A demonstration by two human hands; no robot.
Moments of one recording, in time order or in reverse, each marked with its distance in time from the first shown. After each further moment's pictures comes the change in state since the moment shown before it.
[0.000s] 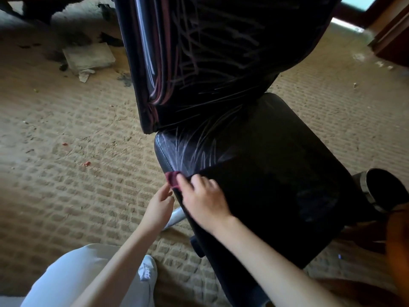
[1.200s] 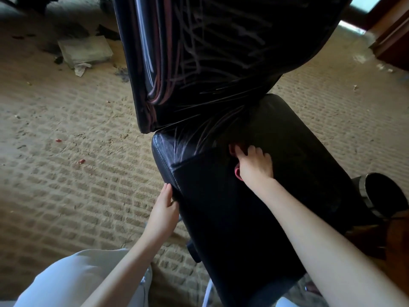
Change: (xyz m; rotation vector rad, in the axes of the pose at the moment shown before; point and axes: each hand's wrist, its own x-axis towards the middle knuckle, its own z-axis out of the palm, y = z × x) left_hand 0.006 -0.009 0.011 0.100 -0.012 0.119; right_hand 0.043 0.129 -0.018 -0.341 -0.541 0.400
